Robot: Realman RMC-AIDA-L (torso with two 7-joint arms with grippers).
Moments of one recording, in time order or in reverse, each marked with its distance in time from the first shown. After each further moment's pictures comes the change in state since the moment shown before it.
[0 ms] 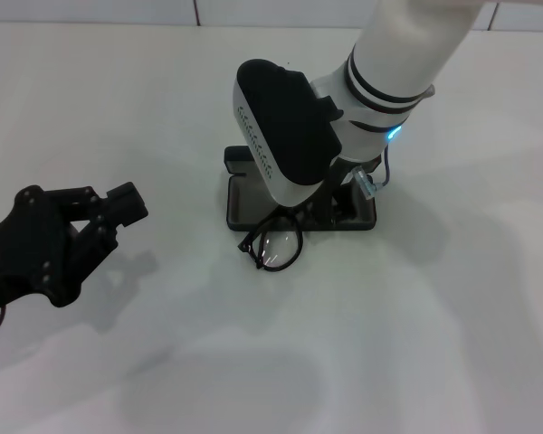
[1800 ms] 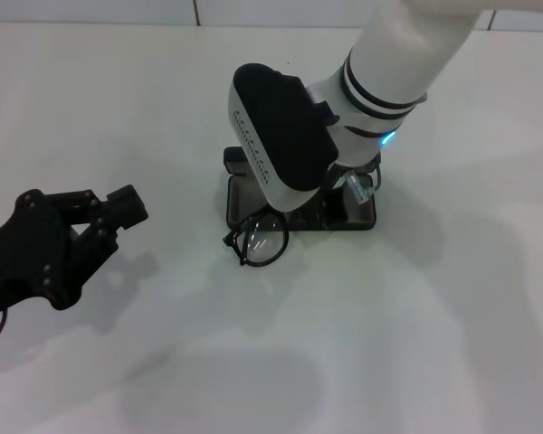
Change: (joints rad) left arm 0.004 -0.002 0.000 -0.015 -0.002 0.000 0.005; right arm -0.015 0.000 -0.008 -0.013 0.026 0.034 -0.019
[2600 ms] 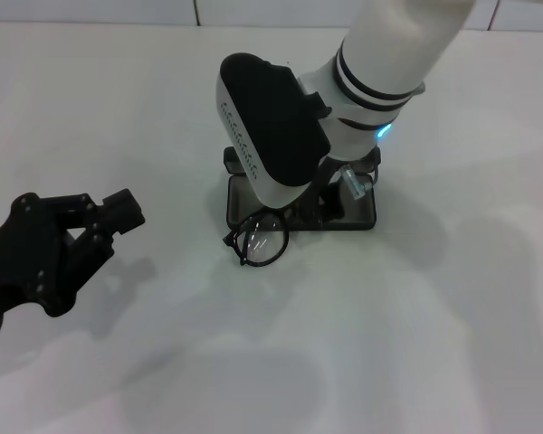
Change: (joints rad) left arm 0.004 0.003 -0.006 0.000 0.000 0.026 0.000; right arm -0.024 0.000 0.071 -0.117 -0.121 -0.085 0.076
